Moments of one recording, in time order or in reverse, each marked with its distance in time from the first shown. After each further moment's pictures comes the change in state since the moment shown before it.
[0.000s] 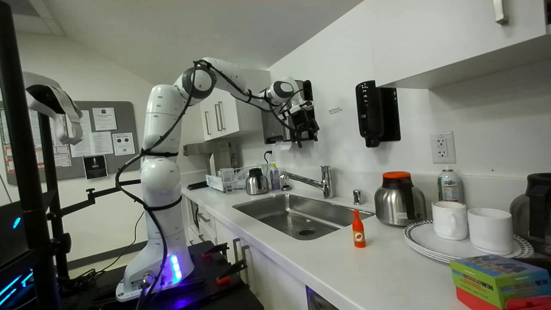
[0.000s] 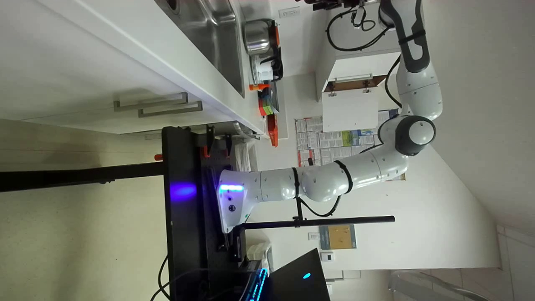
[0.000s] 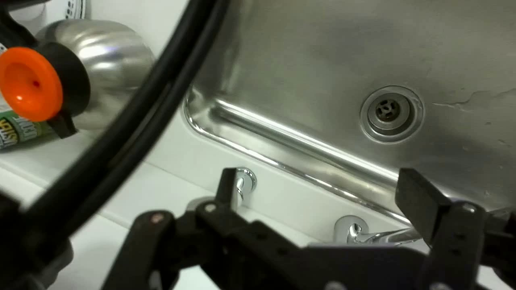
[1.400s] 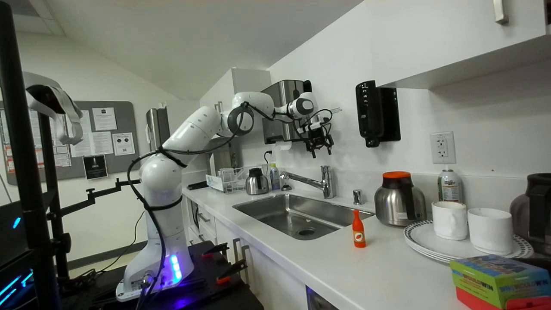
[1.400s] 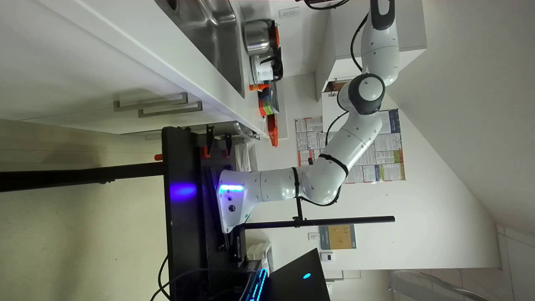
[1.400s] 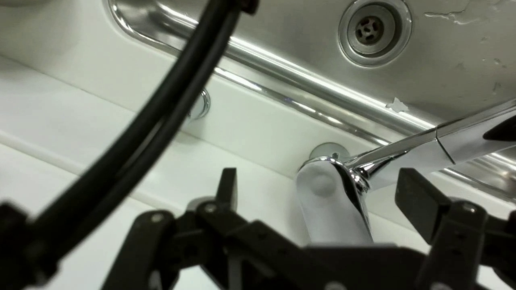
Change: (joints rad) arm 0.054 0.608 0.005 0.774 0.087 -0.154 -0.068
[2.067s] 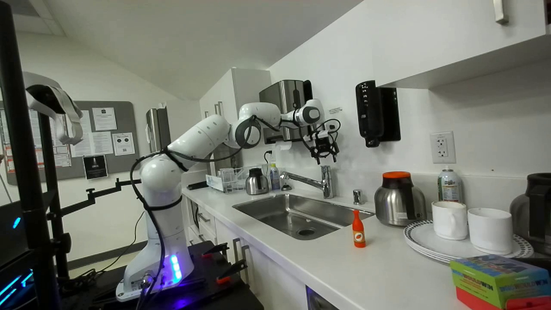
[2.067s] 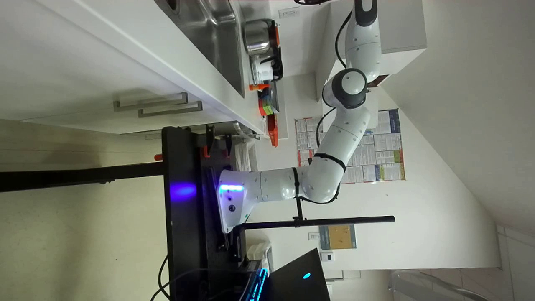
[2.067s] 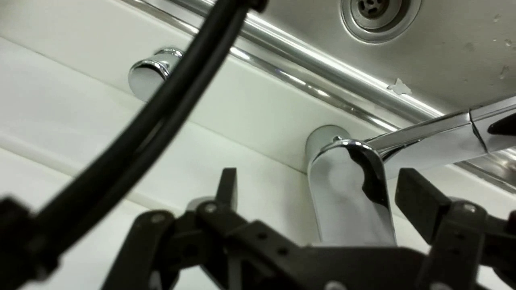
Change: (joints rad) arm -0.031 0.166 0.041 0.178 0.031 0.024 -0.077
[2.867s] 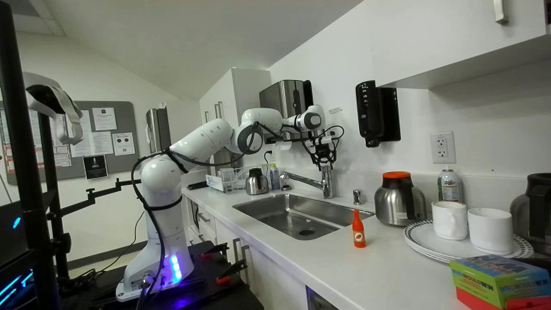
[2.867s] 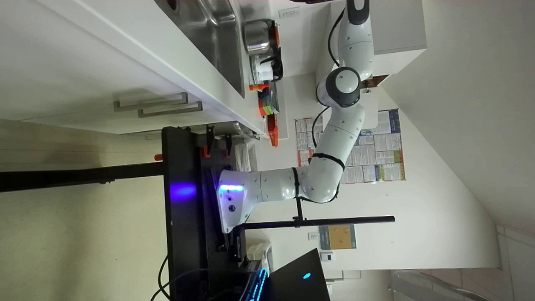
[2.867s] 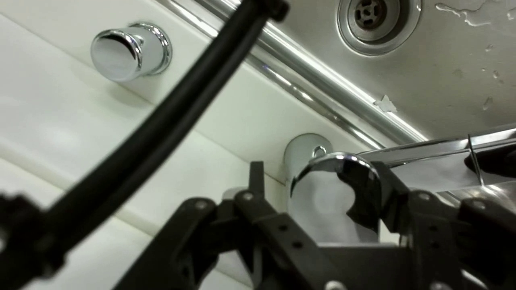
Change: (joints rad) arm -0.001 0.066 0.031 0.048 0.003 -0.006 -0.141
